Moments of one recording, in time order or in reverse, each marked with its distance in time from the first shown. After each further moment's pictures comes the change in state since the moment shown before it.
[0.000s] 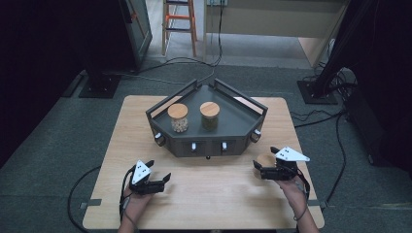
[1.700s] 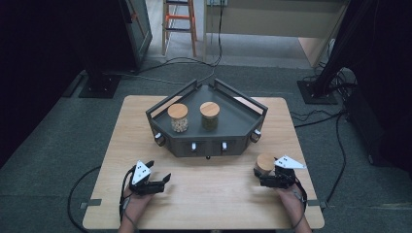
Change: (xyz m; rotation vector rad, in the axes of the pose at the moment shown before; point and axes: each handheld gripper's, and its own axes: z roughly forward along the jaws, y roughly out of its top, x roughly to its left) left arm -0.001 0.001 -0.001 0.007 0.002 0.003; right arm 0.004 -0.036 0.014 0.072 -0.035 0.086
